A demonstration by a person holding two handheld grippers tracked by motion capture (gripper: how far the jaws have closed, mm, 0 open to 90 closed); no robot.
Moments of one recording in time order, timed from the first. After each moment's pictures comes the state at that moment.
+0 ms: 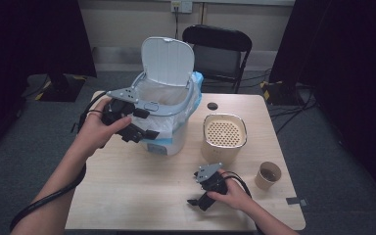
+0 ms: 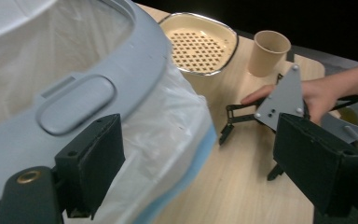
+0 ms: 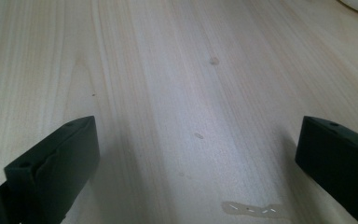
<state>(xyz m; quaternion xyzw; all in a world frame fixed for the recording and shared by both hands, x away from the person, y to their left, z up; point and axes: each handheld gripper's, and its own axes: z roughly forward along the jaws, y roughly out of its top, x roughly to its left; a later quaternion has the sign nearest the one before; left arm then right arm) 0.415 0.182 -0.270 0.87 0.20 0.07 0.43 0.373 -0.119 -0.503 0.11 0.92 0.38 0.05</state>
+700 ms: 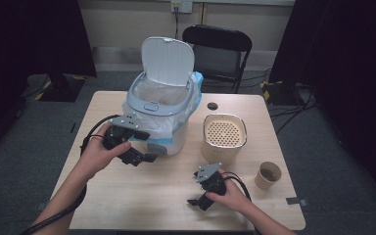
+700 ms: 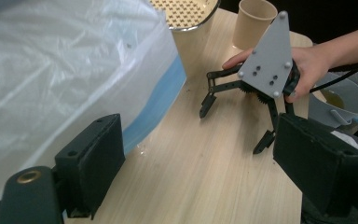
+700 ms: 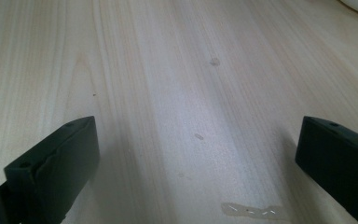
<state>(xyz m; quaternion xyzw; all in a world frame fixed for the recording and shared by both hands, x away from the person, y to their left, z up) 0.393 0.186 -0.323 0.88 0.20 0.04 0.43 0.373 -0.119 -0.502 0.11 0.92 0.38 0.05</state>
